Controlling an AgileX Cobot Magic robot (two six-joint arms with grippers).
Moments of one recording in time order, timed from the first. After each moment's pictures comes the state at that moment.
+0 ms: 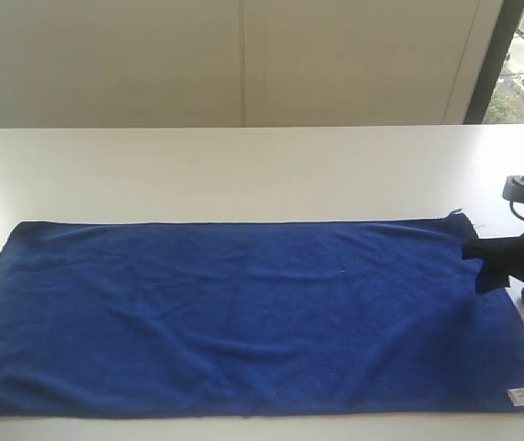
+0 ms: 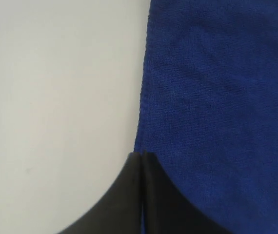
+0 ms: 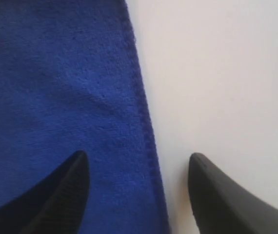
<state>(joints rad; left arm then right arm) 0.20 1.53 -0.81 -0.34 0.63 0.31 -0.28 1.86 -0.95 0.31 0.48 -0.20</state>
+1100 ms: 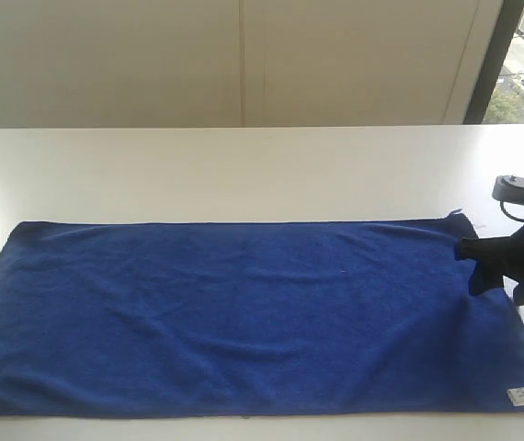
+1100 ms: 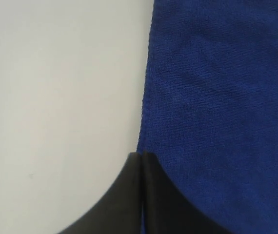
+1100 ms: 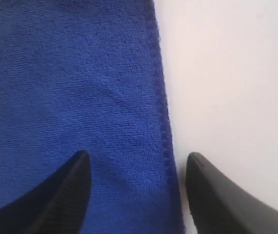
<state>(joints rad) 0.20 1.53 -0.81 -0.34 0.61 0.31 -0.27 1.88 -0.97 0.28 0.52 -0.18</state>
